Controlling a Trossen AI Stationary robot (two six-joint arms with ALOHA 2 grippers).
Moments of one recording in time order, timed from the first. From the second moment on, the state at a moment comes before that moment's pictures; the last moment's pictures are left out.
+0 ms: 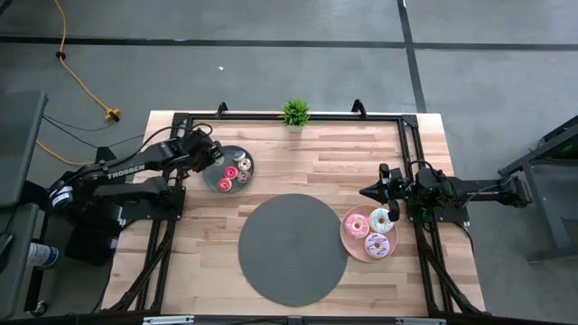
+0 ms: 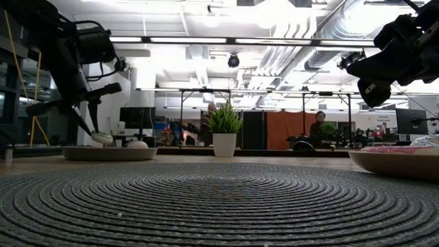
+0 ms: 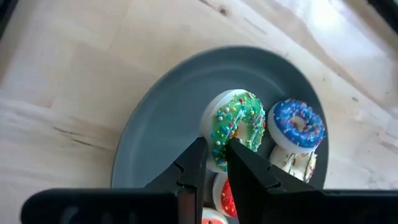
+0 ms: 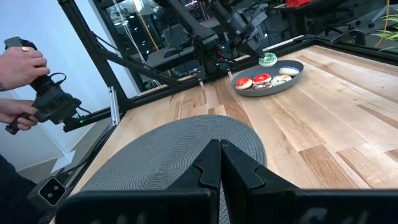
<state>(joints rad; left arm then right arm) 0.63 0.87 0.47 -0.63 -0.16 -1.34 -0.01 0.12 0.01 0.03 -0.04 0.36</state>
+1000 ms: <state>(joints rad) 0.63 1.10 0.47 -0.45 -0.13 -1.25 -0.01 0.12 0.01 0.03 -0.04 0.36</state>
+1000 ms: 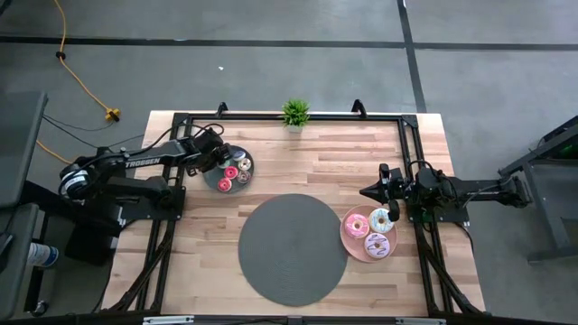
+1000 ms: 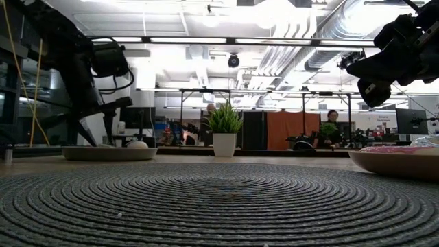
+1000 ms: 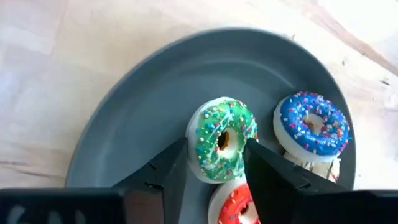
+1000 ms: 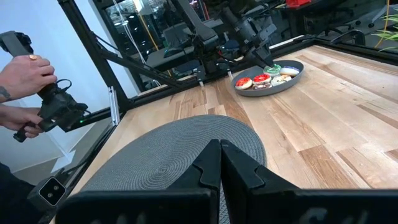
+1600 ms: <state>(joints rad) 0.63 0.99 0.48 -0.55 -0.20 -1.16 -0.01 0.12 0.01 0.03 -0.04 0.36</state>
